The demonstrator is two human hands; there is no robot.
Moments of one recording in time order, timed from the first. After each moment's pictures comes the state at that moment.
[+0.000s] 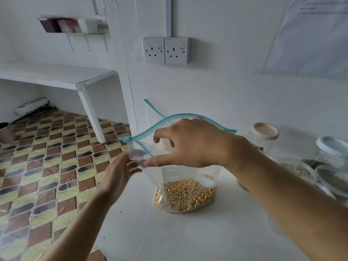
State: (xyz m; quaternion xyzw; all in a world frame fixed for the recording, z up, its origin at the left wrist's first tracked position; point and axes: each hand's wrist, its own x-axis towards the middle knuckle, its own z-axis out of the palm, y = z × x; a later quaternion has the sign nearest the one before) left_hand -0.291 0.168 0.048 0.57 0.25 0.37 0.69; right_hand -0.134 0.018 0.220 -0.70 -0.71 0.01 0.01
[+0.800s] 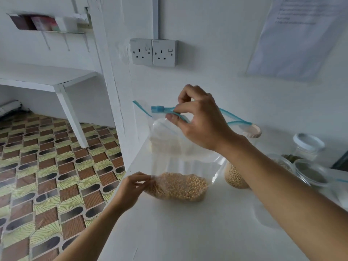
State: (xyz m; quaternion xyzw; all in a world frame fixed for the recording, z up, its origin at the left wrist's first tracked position) left_hand -0.269 0.178 -0.028 0.81 0.24 0.26 0.47; right_hand -0.086 0.036 0.194 -0.63 -0.65 -0.21 0.37
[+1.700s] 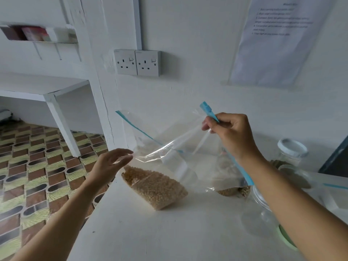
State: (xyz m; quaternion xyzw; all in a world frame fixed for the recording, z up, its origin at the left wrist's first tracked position) left_hand -0.243 0.219 0.044 0.79 0.26 0.30 0.47; right_hand 0.005 -0.029 0.166 -0.66 -0.46 -0.01 0.60
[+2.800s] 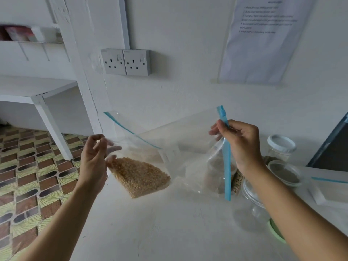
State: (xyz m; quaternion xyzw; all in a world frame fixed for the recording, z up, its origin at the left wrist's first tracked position) left_hand -0.224 0.186 0.080 0.56 0.23 0.48 0.64; right_hand 0.022 -0.064 0.143 -0.60 -0.40 0.01 0.69
